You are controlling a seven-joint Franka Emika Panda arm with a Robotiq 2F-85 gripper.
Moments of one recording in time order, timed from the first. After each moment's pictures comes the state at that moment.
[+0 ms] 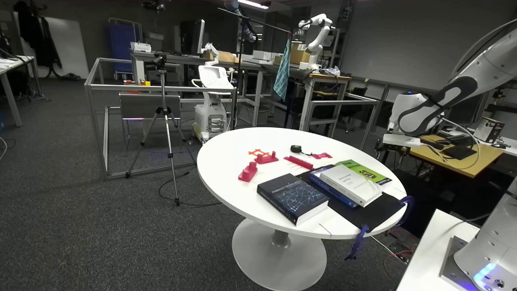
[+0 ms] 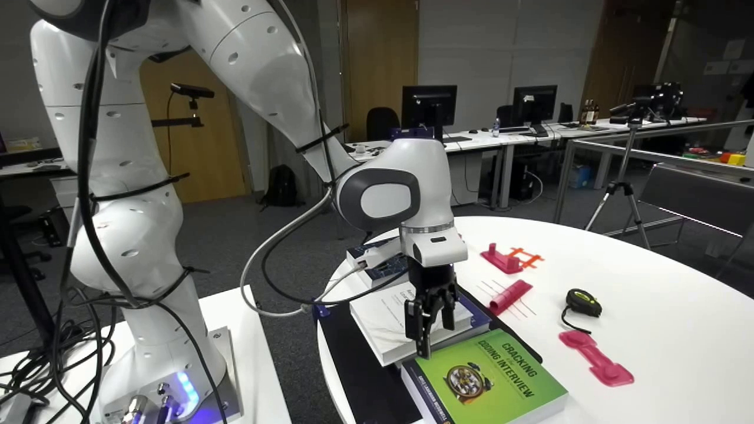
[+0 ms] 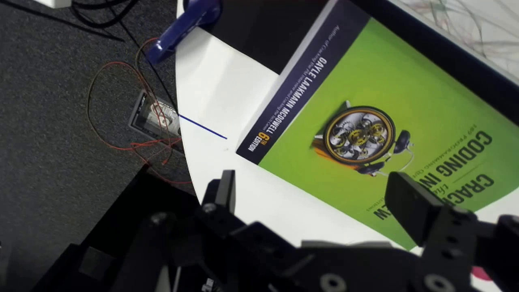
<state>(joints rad) -0.13 0.02 -0.41 -2.50 -0.39 2.61 0.92</state>
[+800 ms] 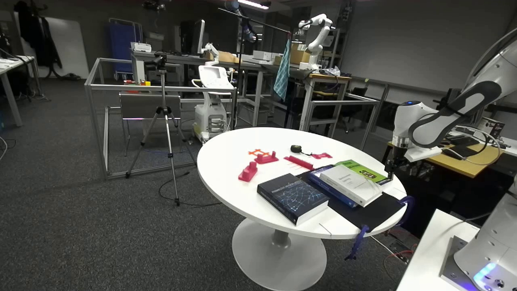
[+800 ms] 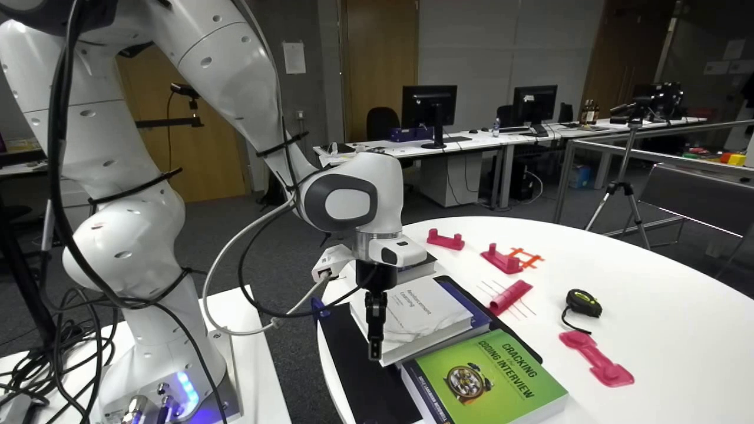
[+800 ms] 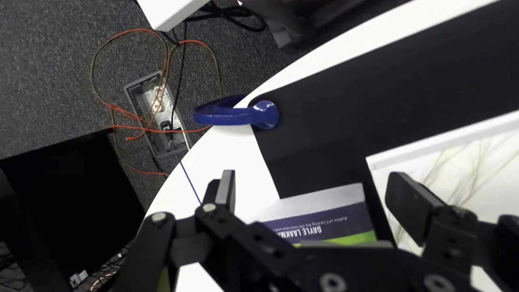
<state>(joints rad) -0.19 -0.12 -0.26 -2.72 -0.51 2.50 0.47</state>
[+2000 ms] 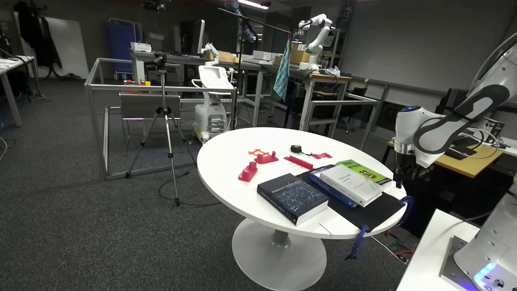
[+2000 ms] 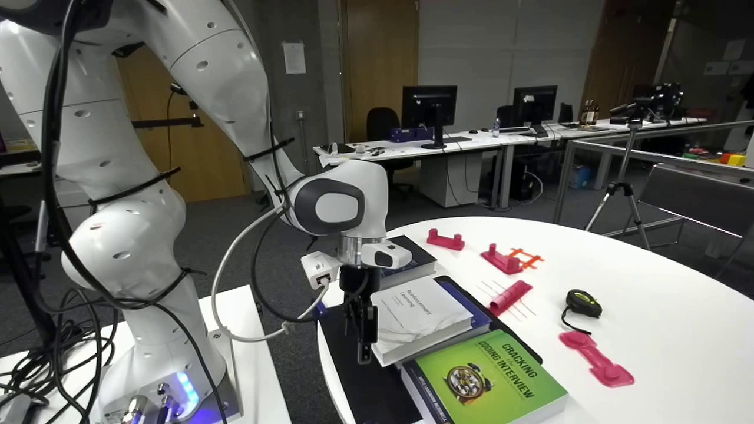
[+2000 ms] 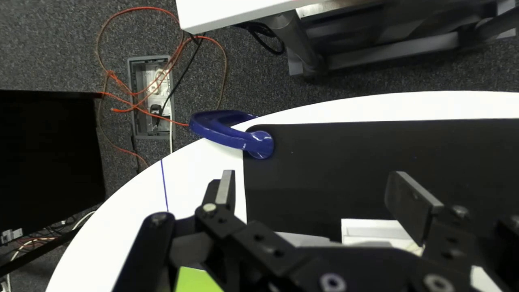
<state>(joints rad) -0.20 -0.14 -0.22 -2.78 -0.57 2.47 0.23</state>
